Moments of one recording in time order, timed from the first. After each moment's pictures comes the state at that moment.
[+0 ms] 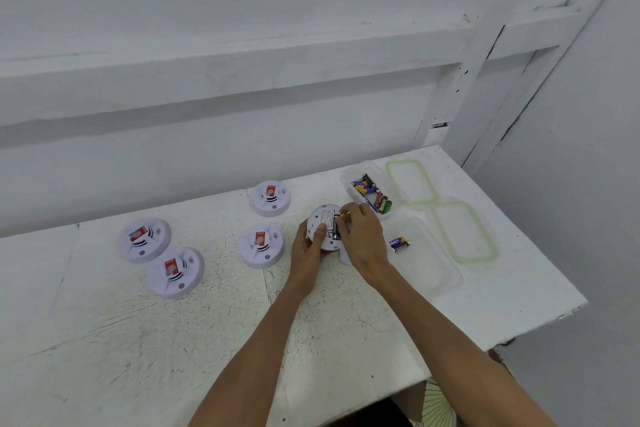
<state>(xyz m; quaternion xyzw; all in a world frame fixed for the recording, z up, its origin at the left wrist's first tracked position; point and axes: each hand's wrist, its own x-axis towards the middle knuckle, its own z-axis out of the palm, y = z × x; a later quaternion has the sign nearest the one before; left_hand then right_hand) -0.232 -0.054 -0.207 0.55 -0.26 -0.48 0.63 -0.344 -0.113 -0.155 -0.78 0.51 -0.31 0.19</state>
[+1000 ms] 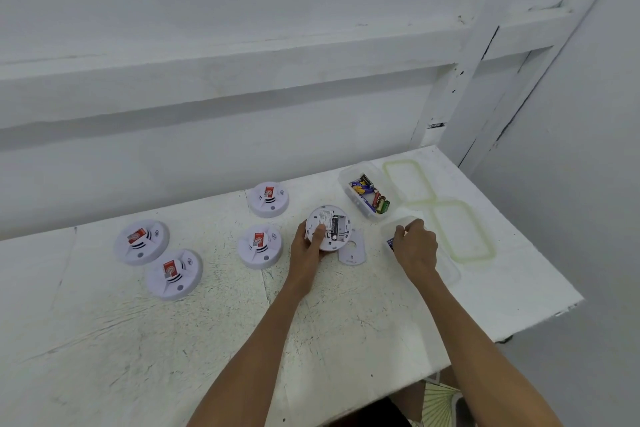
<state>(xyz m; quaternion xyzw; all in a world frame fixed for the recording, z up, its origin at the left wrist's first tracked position) -0.229 -0.054 -0.210 0.54 -0.26 -0.50 0.62 -0.429 -0.133 -0.163 -0.59 0.75 -0.20 0.22</state>
